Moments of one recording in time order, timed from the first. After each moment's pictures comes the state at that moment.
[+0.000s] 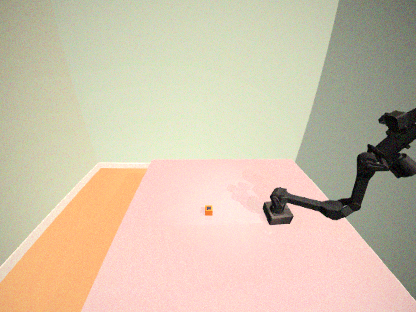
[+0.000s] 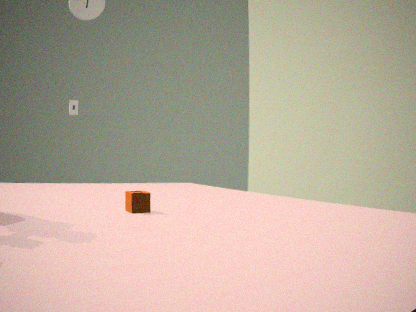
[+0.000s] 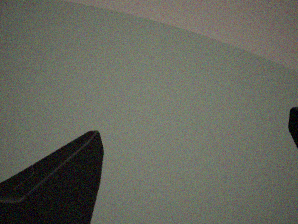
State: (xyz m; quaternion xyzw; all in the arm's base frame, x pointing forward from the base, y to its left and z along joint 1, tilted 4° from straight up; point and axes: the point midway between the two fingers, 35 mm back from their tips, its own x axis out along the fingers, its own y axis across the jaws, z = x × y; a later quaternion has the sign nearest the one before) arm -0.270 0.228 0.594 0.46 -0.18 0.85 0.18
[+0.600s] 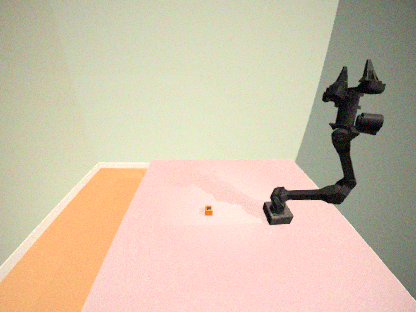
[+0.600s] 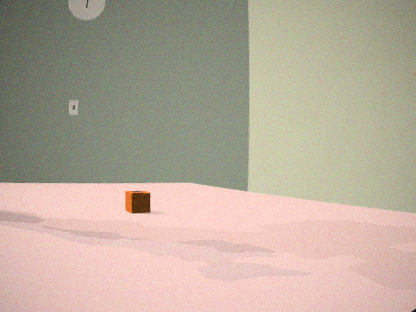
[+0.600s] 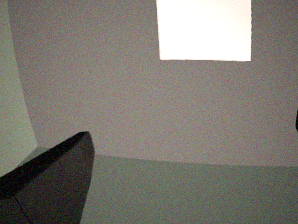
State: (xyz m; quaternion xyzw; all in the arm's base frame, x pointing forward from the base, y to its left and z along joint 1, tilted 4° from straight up) arm -0.121 0.069 0.679 0.67 -0.13 0.73 -0.02
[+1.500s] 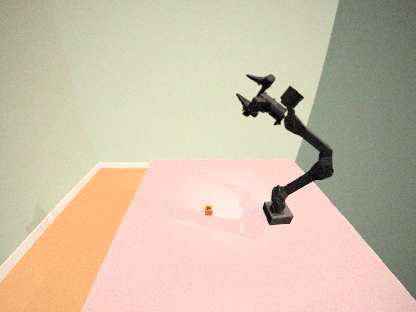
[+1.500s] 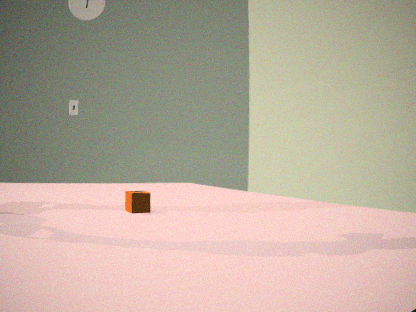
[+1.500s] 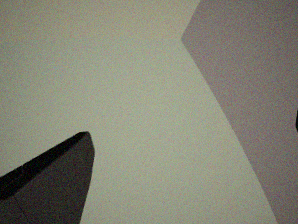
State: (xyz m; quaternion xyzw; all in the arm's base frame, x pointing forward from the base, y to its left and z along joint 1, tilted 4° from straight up) arm 0.174 -0.119 0.608 0.76 -0.07 0.40 -0.50
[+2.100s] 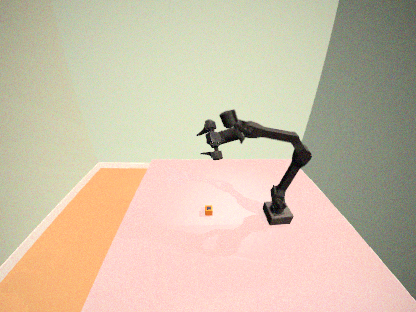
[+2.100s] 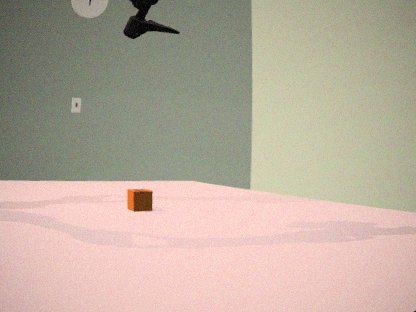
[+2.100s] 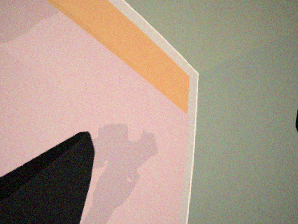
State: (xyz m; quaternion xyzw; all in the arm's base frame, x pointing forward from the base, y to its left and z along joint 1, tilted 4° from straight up) arm 0.356 -0.159 0.377 0.46 -0.27 0.10 -0.84
